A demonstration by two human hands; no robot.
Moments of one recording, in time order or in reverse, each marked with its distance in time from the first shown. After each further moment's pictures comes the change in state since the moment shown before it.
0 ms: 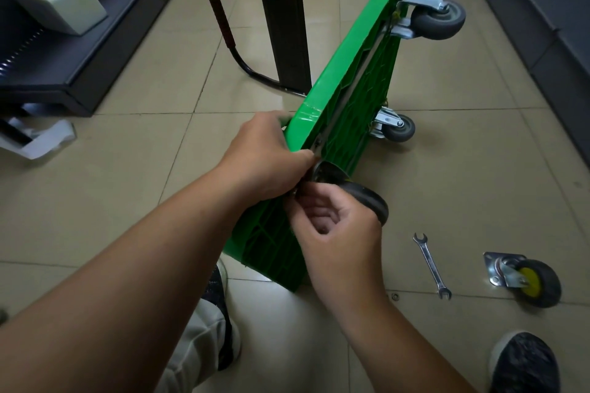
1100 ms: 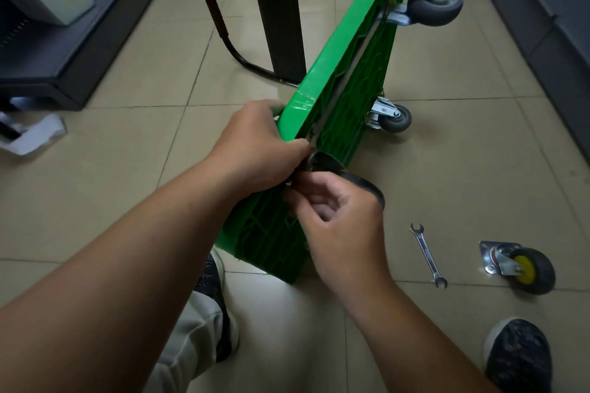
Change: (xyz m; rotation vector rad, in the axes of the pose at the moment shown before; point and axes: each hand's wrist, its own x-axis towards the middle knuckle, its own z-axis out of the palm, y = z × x) left_hand 0.000 -0.001 0.000 0.001 0.027 0.005; right_hand 0.009 0.008 -0.009 -0.009 -0.057 0.006
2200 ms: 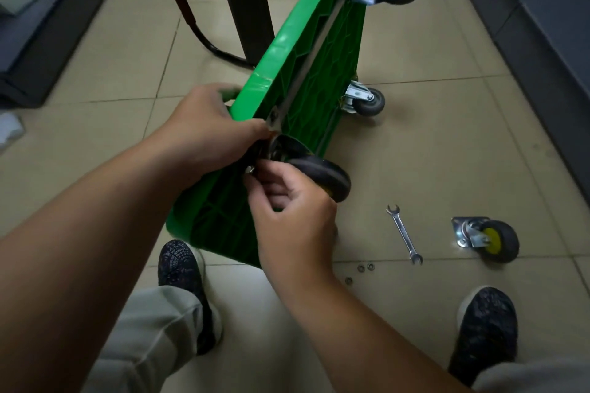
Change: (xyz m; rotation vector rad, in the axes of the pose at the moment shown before) left_hand -0.004 0.006 -0.002 -0.134 -0.025 -0.044; right_hand -0.014 0.001 0.020 -0.024 0.170 -0.018
